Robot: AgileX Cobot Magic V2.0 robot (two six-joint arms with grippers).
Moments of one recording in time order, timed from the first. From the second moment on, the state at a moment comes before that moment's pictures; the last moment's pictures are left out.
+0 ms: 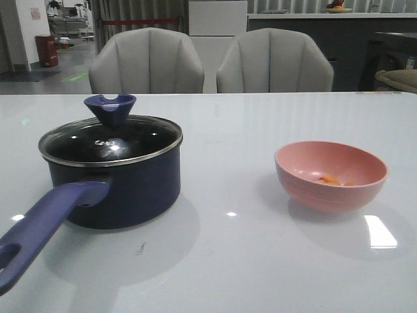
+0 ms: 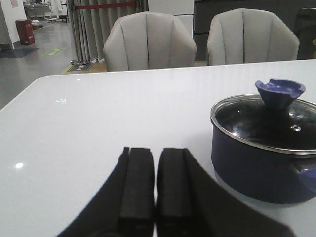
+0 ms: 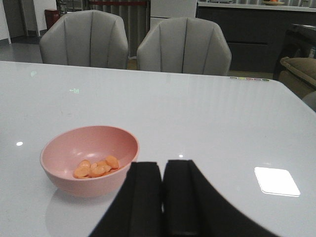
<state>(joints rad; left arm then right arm) -0.04 0.00 0.00 -0.13 0.14 0.14 0.12 -0.01 0.03 -0.02 0.08 0.04</state>
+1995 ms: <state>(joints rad) -0.04 0.26 -0.42 -0.14 0.37 0.14 0.12 -0.01 0.03 -0.02 0.08 0.04</state>
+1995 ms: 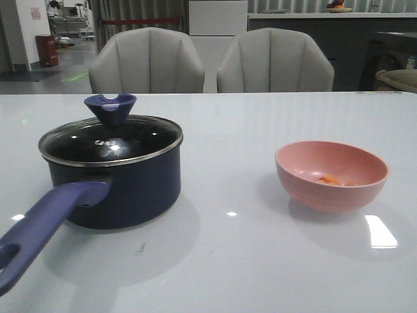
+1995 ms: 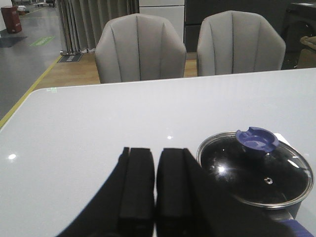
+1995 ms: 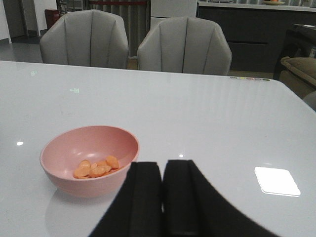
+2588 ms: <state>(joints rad) -0.04 0.37 -0.42 -0.14 0.37 0.14 0.12 -0.01 0.03 -0.02 0.08 0.04</state>
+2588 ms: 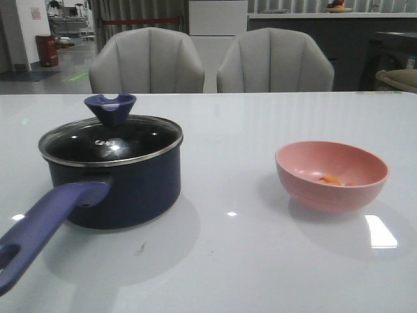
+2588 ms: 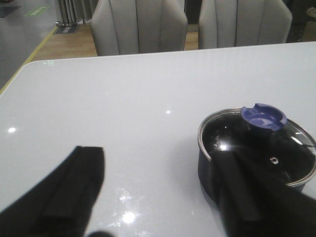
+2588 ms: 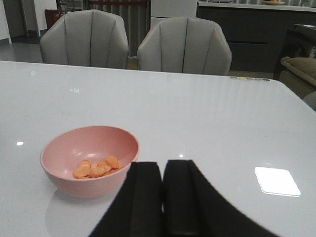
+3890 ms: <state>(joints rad) -0.17 1.29 -1.19 -0.21 0.84 0.06 0.12 -0.01 0.03 -0.02 0.08 0.04</state>
